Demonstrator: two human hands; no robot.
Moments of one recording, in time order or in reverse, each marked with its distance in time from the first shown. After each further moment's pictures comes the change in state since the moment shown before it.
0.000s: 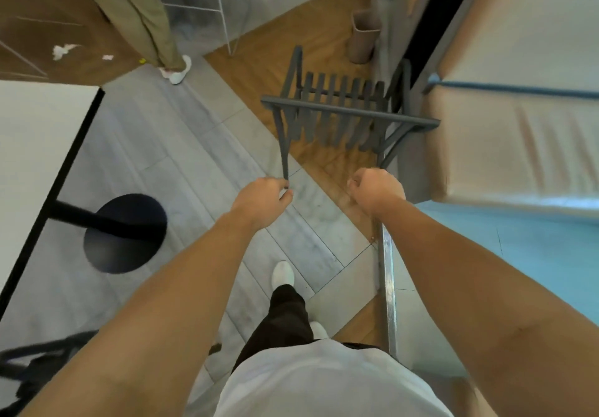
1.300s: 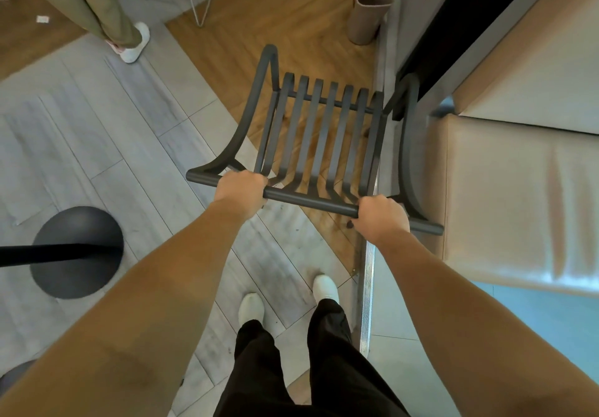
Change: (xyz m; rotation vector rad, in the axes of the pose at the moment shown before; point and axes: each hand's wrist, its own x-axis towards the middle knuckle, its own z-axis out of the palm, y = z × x) left_hand 0.361 0.033 -0.016 0.509 -0.263 -0.077; right_hand 0.299 0.087 -0.050 -0.276 -0.256 -0.017
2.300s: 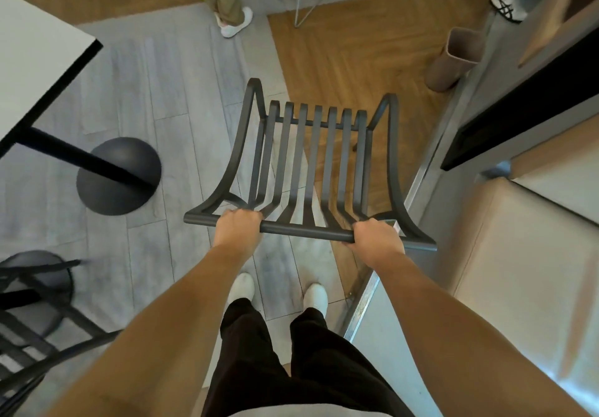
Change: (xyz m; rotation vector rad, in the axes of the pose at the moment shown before) left_hand -0.142 0.013 0.098 -0.189 0.036 -0.408; right_hand -0.033 -0.047 0.008 -0.255 -0.128 -0.348
